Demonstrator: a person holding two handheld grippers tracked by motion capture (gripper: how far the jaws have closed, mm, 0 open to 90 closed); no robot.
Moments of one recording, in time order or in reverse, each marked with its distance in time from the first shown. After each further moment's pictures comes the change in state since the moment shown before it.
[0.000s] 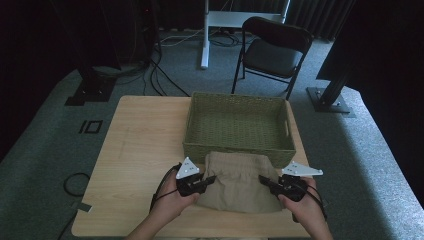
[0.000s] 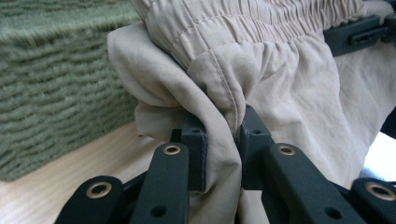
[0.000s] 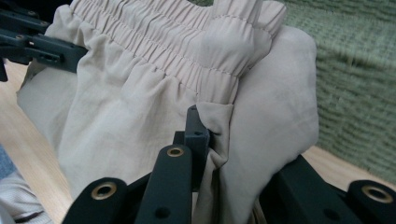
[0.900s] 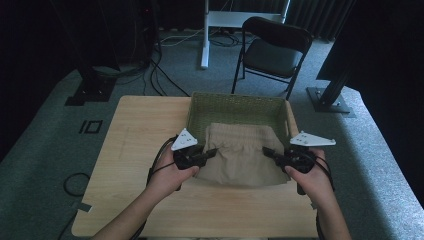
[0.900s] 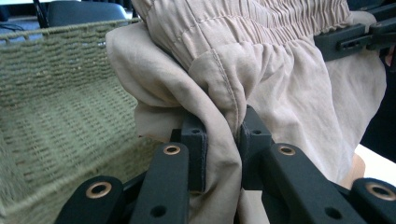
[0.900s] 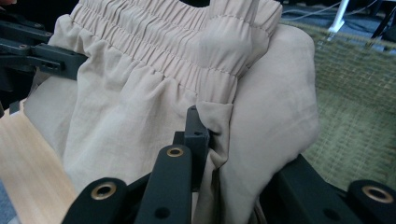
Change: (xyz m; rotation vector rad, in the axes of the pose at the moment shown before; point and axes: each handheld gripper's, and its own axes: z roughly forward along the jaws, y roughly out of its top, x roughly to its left) left arm 0.016 0.079 -0.018 -0.090 0.001 0.033; right arm -0.016 0.079 -0.018 -0.098 0.009 -0.039
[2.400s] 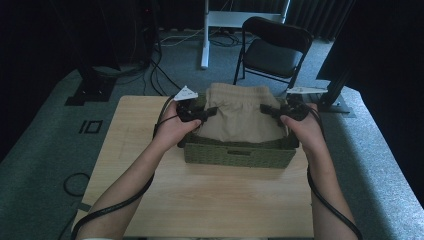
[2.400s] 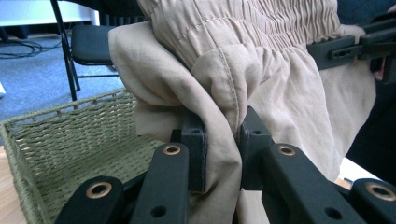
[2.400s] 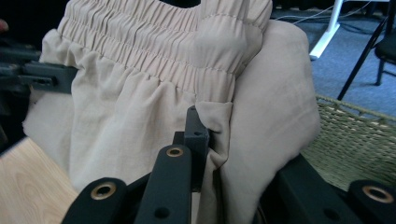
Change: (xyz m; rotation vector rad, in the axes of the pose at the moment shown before) left arm 0.075 0.074 0.044 -0.049 0.026 -0.043; right arm -0.070 0.087 0.056 -0.014 0.011 0.091
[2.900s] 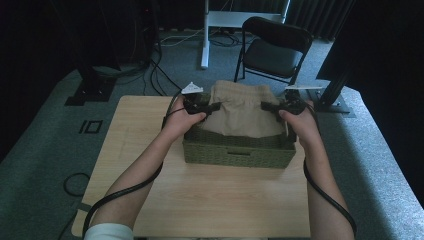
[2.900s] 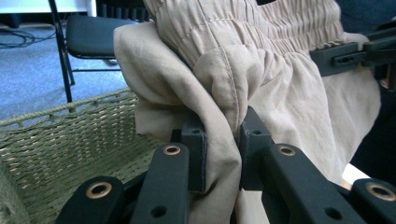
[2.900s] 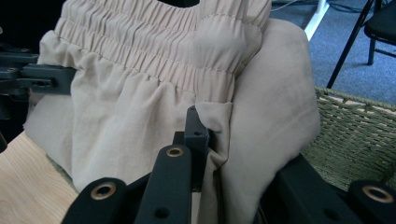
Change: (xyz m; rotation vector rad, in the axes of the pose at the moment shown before) left arm 0.029 -0.004 0.045 0.017 -0.011 -0.032; right arm -0.033 -0.002 0.029 0.043 -0.038 0.064
